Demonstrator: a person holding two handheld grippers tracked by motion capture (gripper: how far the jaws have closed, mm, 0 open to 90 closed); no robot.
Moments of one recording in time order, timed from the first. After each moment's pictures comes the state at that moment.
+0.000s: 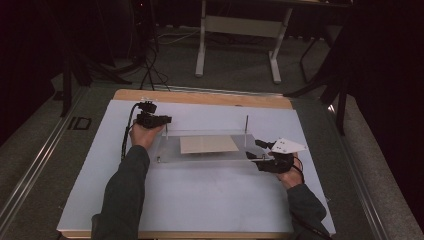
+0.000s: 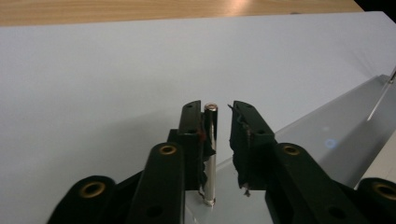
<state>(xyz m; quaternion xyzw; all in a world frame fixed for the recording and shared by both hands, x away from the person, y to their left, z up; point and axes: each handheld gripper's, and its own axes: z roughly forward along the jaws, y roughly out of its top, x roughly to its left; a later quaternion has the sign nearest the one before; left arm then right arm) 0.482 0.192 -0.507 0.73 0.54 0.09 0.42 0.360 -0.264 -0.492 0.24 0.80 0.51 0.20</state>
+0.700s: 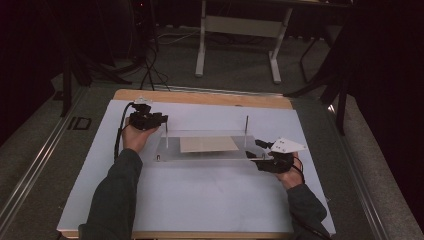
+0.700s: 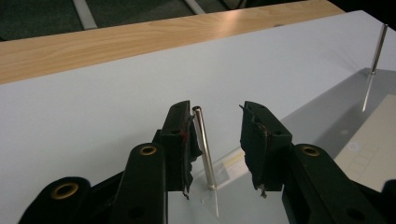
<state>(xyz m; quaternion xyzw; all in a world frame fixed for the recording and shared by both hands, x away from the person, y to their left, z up) 0.457 0.205 -0.486 0.74 0.48 0.15 0.44 0.357 -0.261 -0.488 0.25 0.80 0.50 0.20</state>
